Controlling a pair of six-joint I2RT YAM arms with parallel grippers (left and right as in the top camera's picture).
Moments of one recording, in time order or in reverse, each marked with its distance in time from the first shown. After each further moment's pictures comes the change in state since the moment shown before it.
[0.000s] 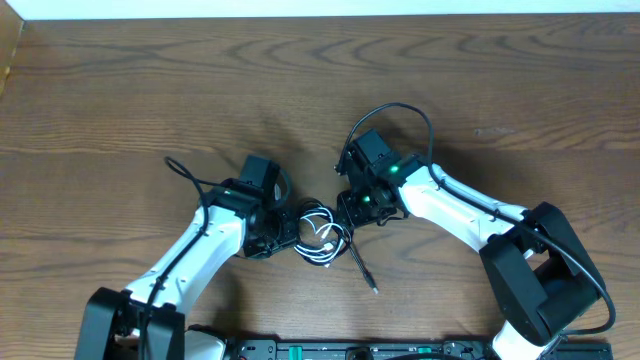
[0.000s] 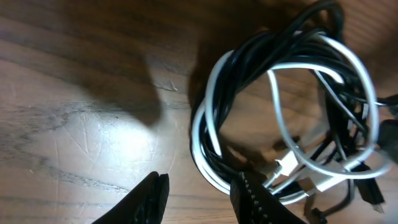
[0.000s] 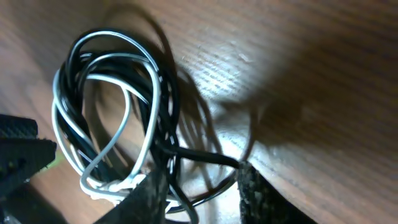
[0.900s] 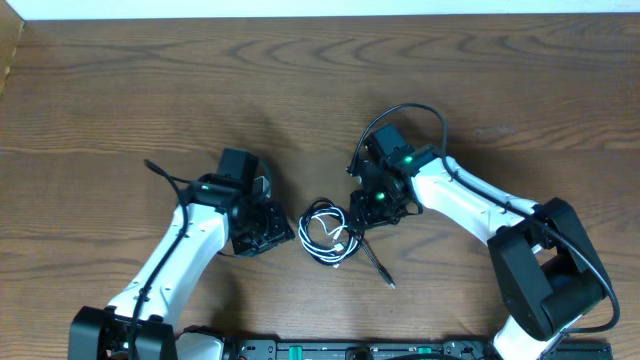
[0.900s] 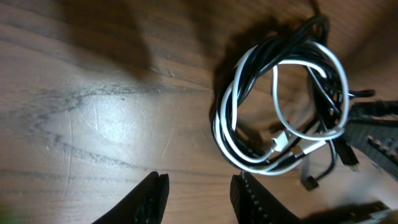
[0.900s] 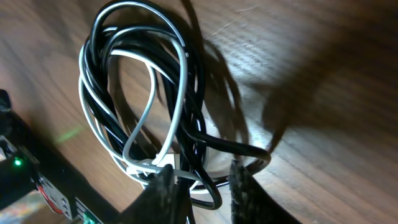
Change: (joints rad) left arm 0.093 -0.054 0.036 -0.097 0.091 0.082; right arm -0.070 0.000 0.000 -0.104 -0.138 -0.058
